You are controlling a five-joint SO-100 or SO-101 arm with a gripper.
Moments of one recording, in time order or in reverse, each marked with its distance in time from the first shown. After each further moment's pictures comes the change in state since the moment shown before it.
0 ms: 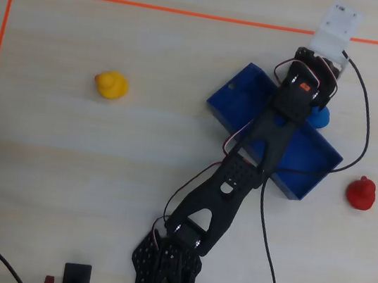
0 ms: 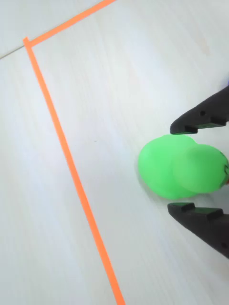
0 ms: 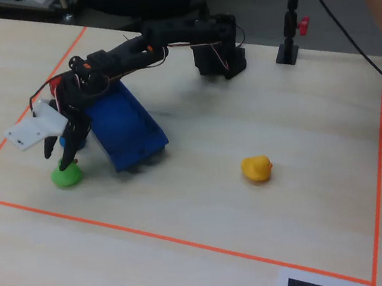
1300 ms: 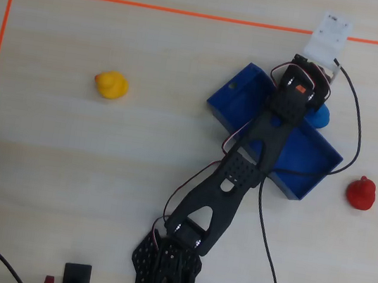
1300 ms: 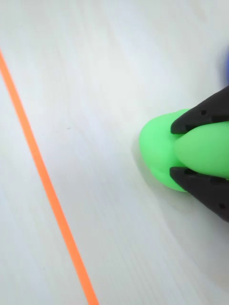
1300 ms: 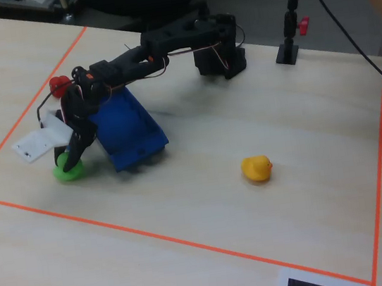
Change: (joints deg) arm -0.3 -6.1 -8.3 7.0 3.4
